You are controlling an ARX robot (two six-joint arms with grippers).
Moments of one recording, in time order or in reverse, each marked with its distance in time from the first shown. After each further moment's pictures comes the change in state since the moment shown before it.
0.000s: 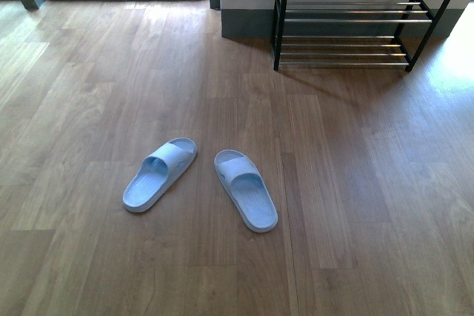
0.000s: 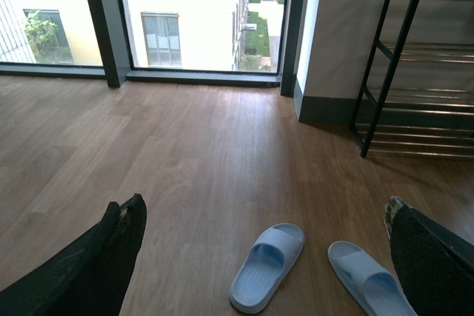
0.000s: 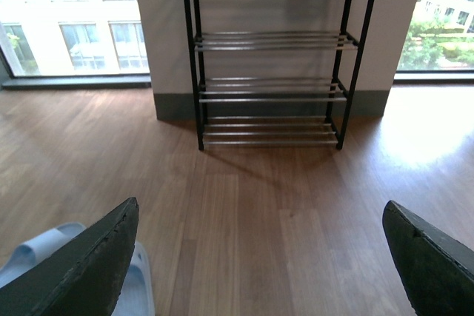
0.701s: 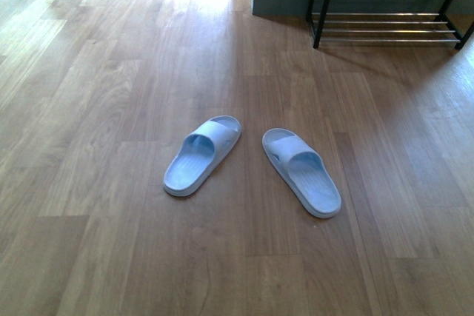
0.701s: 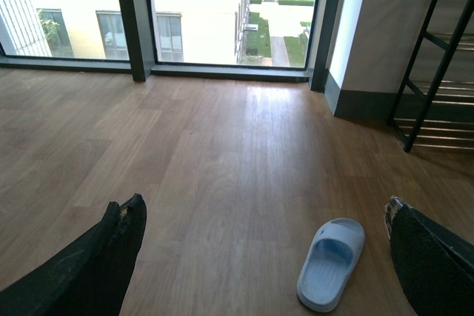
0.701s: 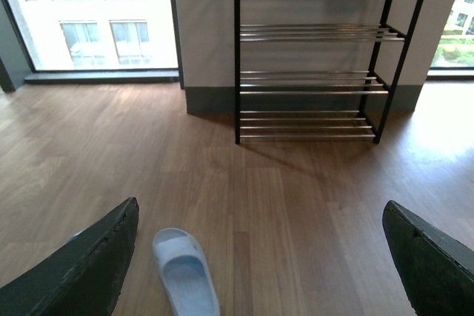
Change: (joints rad) left arm 0.000 0.000 0.000 0.000 -0.003 0.000; right arm 0.000 0.000 0.000 0.000 -0.004 0.000
